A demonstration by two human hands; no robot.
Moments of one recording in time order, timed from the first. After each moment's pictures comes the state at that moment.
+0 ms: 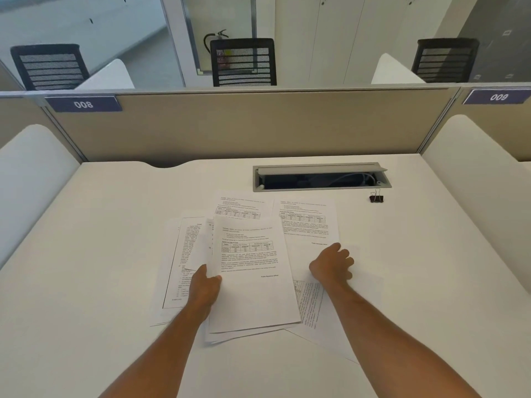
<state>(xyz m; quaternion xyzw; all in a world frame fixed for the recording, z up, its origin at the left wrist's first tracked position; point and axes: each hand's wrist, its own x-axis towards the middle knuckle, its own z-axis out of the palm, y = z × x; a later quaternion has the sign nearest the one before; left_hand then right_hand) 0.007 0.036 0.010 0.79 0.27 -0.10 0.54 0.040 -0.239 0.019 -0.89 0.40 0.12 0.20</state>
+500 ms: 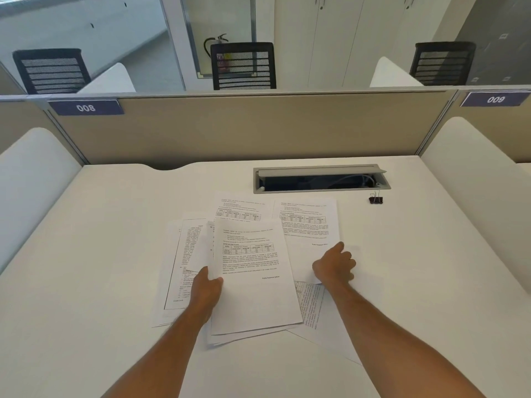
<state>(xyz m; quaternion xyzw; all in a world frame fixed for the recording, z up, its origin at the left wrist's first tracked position) 0.002 0.035 0.017 0.79 0.27 -0.11 0.54 0.036 -0.245 0.019 -0.88 0.40 0.09 0.25</state>
